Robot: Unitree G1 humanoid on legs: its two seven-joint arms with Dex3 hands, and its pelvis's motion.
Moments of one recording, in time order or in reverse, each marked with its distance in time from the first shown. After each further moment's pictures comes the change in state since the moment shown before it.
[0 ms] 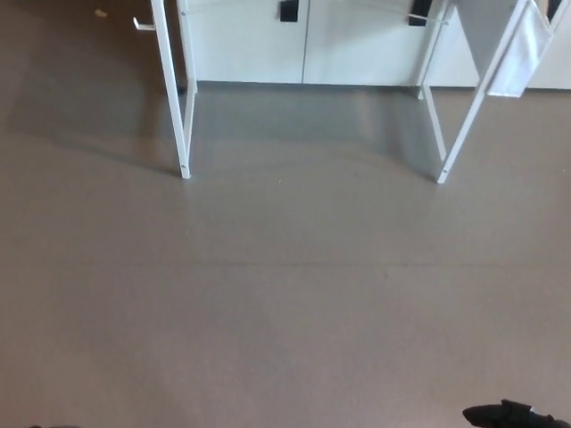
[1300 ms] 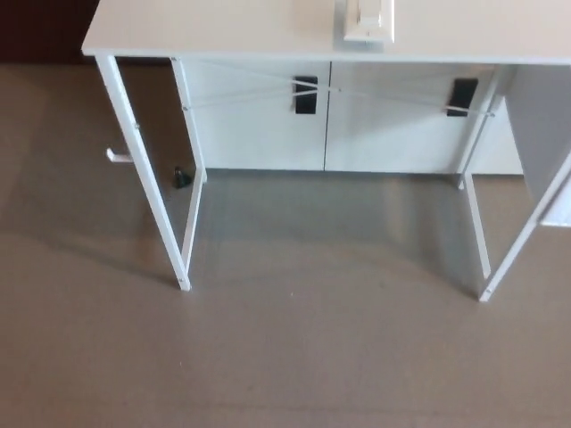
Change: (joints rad) left_arm 0.080 -0.019 -0.030 0.030 0.041 -0.114 0.017; right_arm 0.158 -0.090 0.005 -0.160 -0.030 0.026 0.048
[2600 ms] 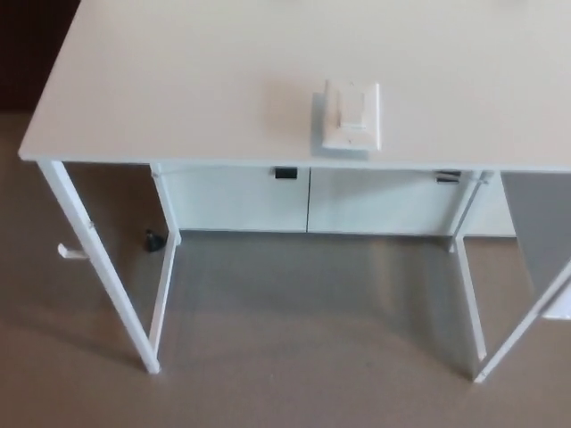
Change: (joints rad) left_arm -0.014 -0.011 0.016 -0.012 0.012 -0.010 0.010; right_arm -0.042 -0.006 0.028 -0.033 -0.005 0.079 0.059
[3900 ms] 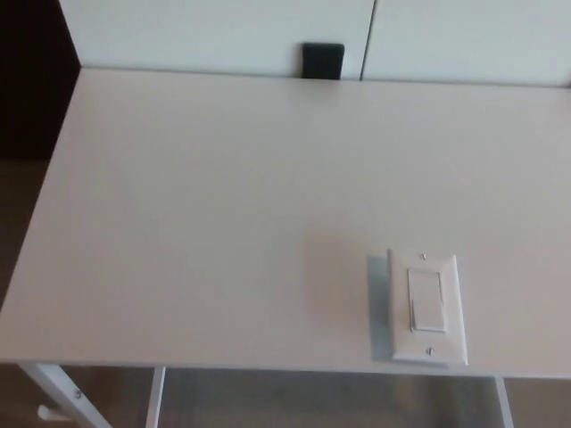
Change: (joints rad) left_arm 0.010 0.007 -0.014 -0.021 0.019 -0.004 0.009; right_arm -0.040 -0.007 0.045 -0.019 -0.024 0.054 0.035
